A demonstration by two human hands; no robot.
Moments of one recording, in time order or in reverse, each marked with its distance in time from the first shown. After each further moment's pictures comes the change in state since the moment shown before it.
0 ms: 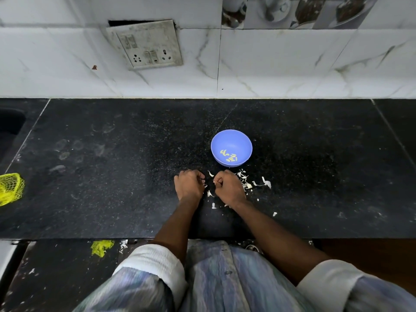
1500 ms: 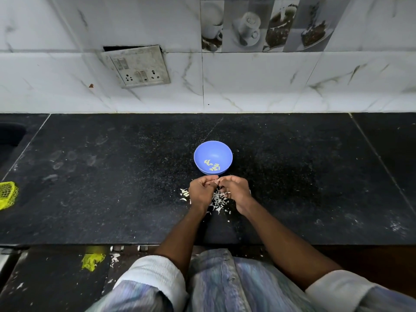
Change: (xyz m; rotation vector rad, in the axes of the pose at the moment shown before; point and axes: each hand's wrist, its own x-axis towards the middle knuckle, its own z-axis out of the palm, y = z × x) left_hand -0.039 0.099 0.021 -1.085 -0.059 -0.193; right_hand -0.013 0.040 -0.077 0.953 -0.012 0.383
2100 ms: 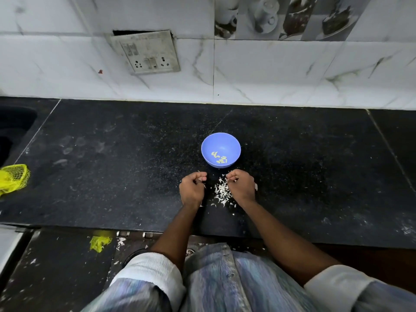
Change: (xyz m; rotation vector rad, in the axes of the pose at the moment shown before) left_hand 0.001 -0.015 -0.041 0.360 0.211 0.014; right_hand 0.010 0.019 0.004 -0.689 0.221 -0.306
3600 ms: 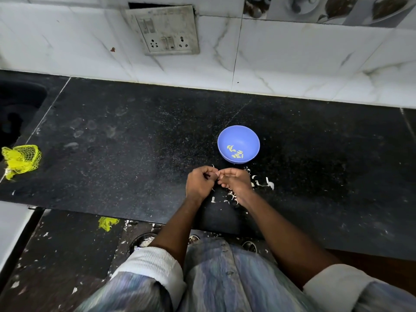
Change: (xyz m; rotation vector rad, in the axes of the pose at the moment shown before) left_hand 0.021 -0.014 -0.028 0.073 -0.163 0.085; right_hand 0.002 -0.027 0.051 0.626 -0.416 0.273
